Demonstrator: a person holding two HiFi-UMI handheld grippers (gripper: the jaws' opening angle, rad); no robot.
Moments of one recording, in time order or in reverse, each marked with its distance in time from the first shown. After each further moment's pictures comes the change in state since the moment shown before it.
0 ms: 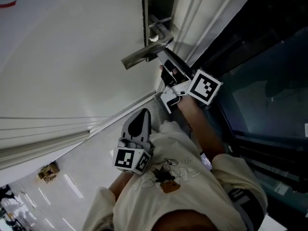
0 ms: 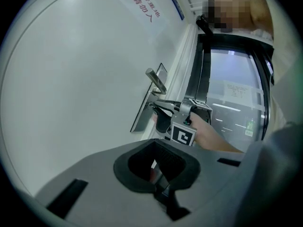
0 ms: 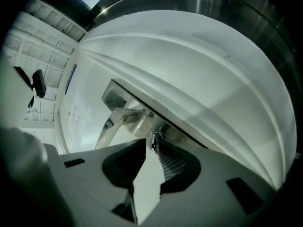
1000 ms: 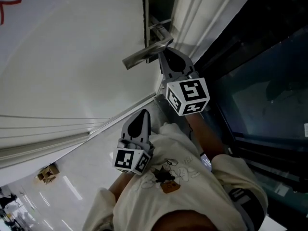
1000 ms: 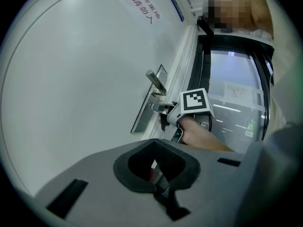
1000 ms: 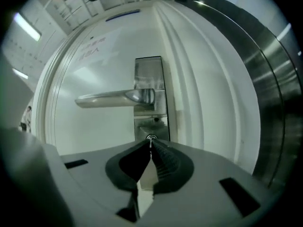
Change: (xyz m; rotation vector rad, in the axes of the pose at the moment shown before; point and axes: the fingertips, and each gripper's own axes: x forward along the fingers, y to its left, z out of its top) left arm -0.003 0.000 0.002 -0.001 -0.013 0.003; right arm 0.002 -0.002 -0.002 -0.856 0.072 -0.302
